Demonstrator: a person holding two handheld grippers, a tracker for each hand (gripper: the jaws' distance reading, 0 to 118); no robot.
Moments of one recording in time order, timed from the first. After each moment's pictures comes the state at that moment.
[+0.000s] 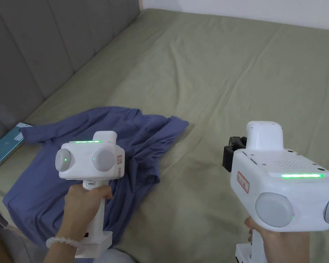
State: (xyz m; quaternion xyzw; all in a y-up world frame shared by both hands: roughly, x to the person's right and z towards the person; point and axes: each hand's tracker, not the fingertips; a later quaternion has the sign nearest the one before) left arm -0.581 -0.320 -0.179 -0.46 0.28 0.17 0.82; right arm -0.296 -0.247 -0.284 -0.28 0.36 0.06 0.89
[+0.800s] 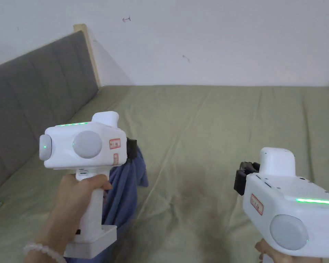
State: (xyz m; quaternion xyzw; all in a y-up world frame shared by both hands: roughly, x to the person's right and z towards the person) left arm -0.434 -0.100 -0.234 -0.31 0.11 0.12 0.94; right arm -0.142 -0.178 -0.287 -0.22 0.26 -0.04 0.94
